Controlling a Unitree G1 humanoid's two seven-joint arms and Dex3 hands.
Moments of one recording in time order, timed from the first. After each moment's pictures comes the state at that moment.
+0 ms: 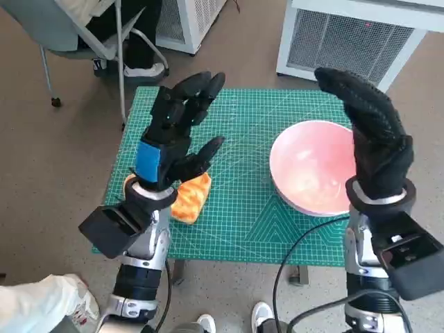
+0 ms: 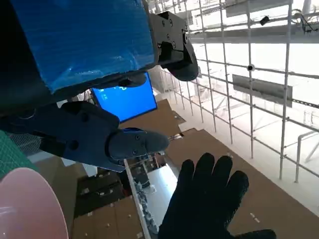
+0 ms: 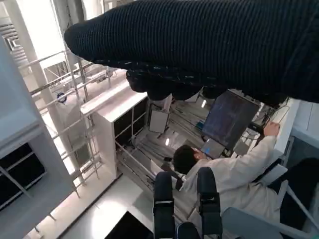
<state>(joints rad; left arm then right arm) -0.53 0.02 0.03 0.30 -0.20 -0.60 -0.32 -0.56 -0.22 -0.13 0.20 0.18 -0.72 0.27</state>
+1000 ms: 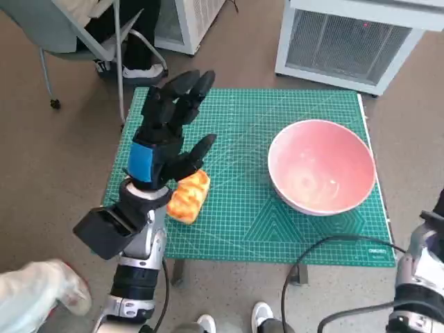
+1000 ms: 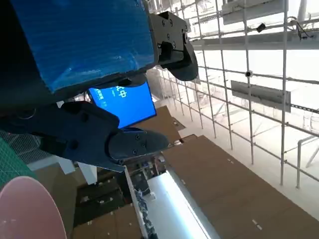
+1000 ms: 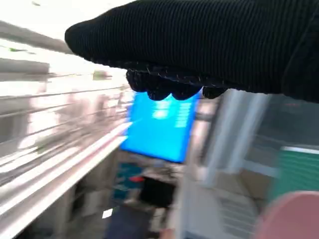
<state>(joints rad) -0.52 0.03 0.06 0.29 -0.20 -0.61 -0.31 -0.55 -0.37 -0.43 0.95 0.16 -0.87 0.05</state>
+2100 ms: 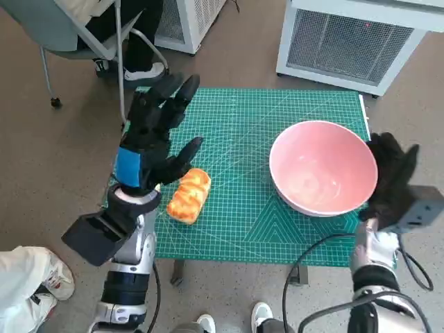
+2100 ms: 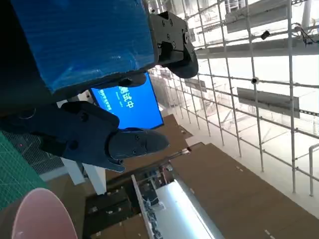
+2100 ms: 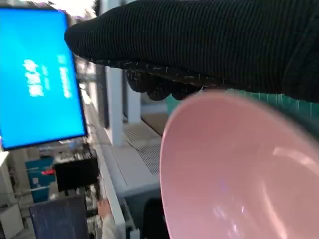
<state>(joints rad) -0.46 0.08 0.08 0.22 -0.19 -0.60 -0.29 -0.74 -0.22 -0.40 1.27 0.19 -0.61 0.06</state>
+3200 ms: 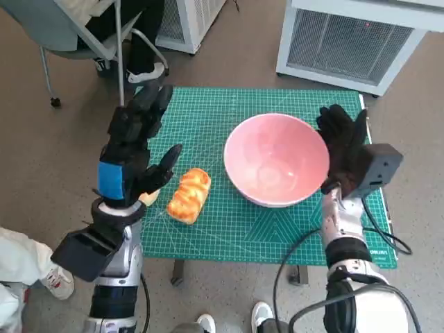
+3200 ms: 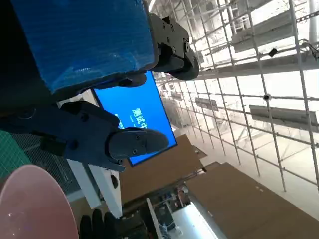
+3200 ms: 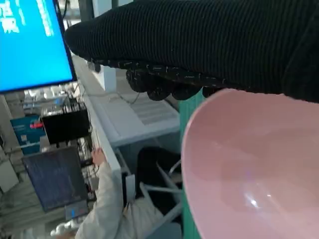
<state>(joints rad) -0.36 0.11 0.11 0.14 -0.15 -0.60 -0.21 -0.94 -0.11 -0.34 1.30 0.15 -0.46 0.03</state>
